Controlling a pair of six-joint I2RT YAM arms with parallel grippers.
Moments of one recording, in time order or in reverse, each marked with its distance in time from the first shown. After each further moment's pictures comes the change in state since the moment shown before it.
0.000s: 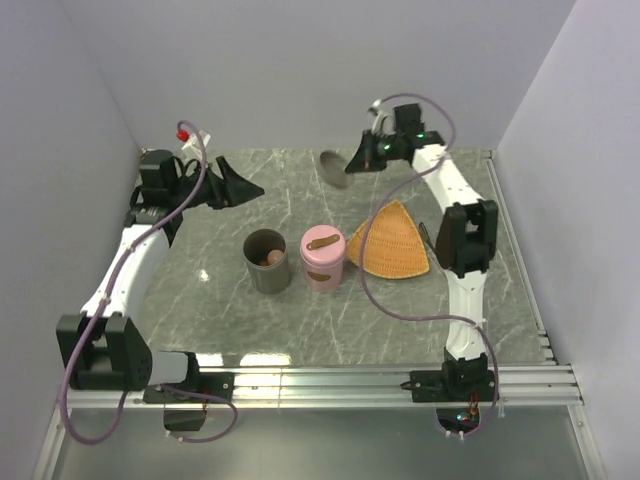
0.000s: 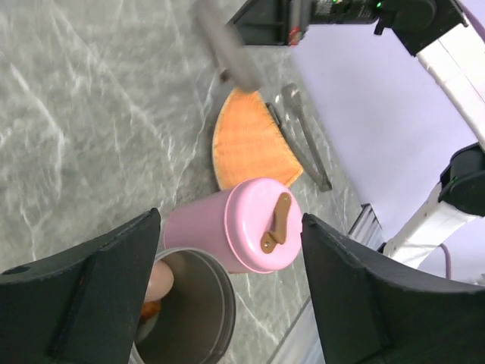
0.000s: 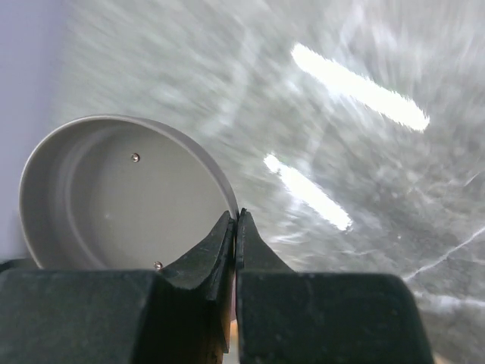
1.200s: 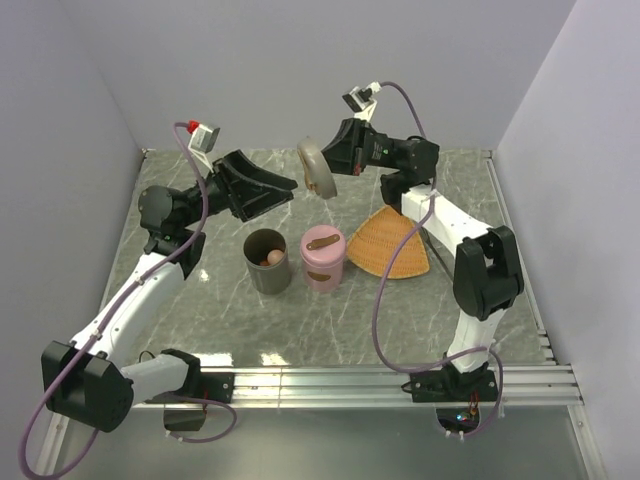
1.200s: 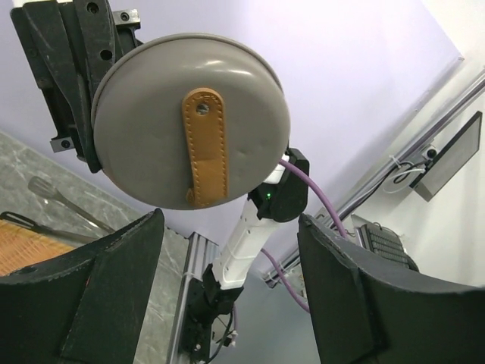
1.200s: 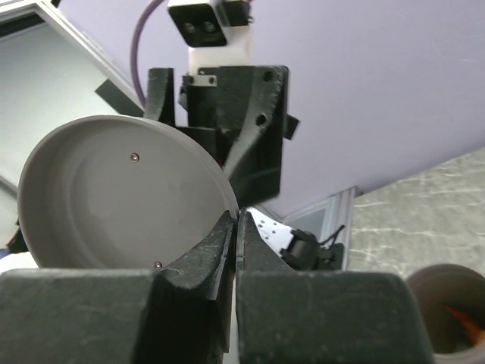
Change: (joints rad) left arm -0.285 -0.203 -0.169 0.974 0.082 -0.719; right arm 0.183 -0.459 -0.656 1.915 -0.452 1.425
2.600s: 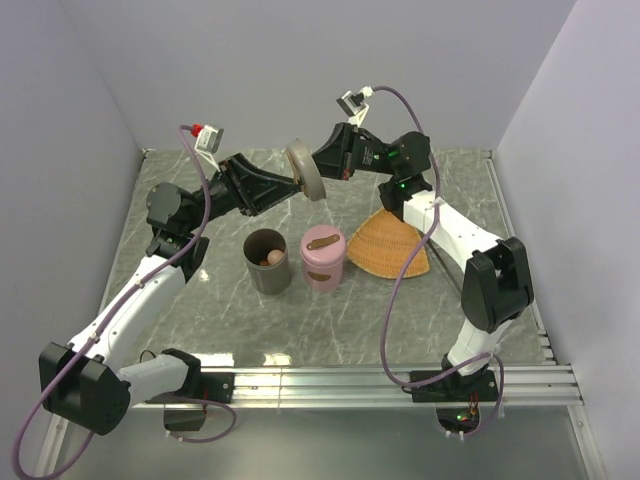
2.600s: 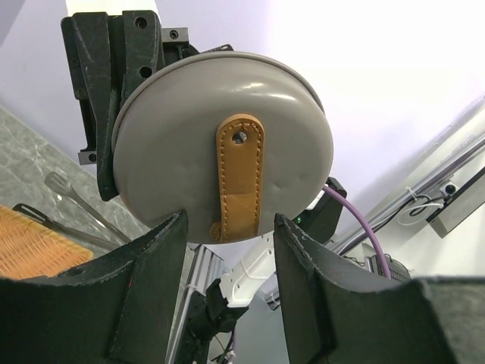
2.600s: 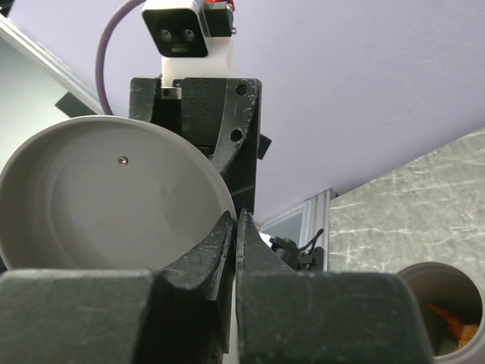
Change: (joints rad) left arm -0.046 -0.014 -0.008 -0.120 -0.125 0.060; right arm 0.065 -0.094 -0.042 -0.339 0.074 -0.298
